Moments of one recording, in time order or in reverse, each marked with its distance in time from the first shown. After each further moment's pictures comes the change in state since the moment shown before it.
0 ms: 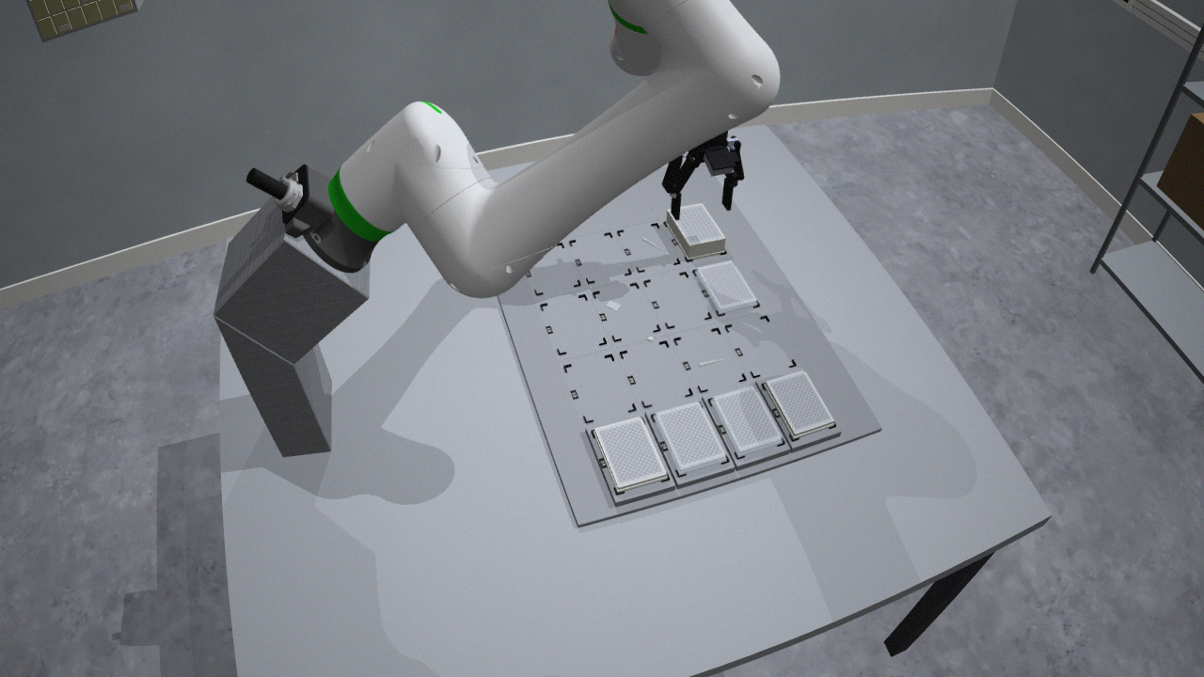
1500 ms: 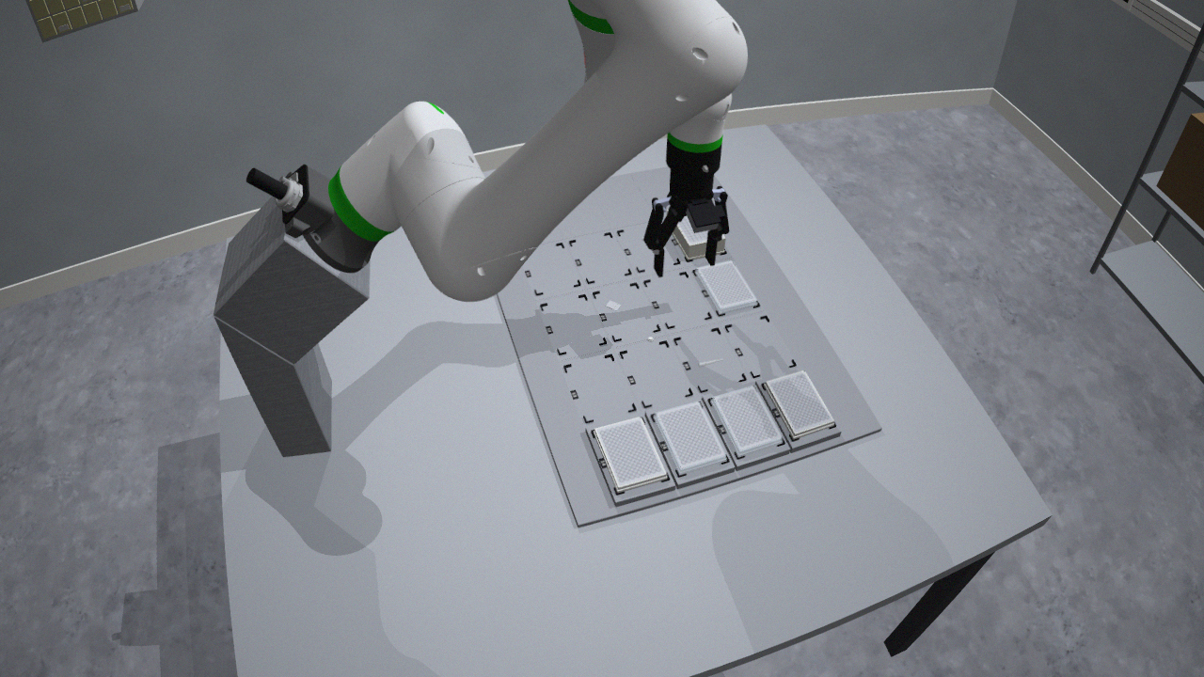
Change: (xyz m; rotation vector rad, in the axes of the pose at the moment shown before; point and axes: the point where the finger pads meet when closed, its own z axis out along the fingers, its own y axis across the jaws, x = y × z) arm 0.129 0.089 0.013 0.000 0.000 0.000
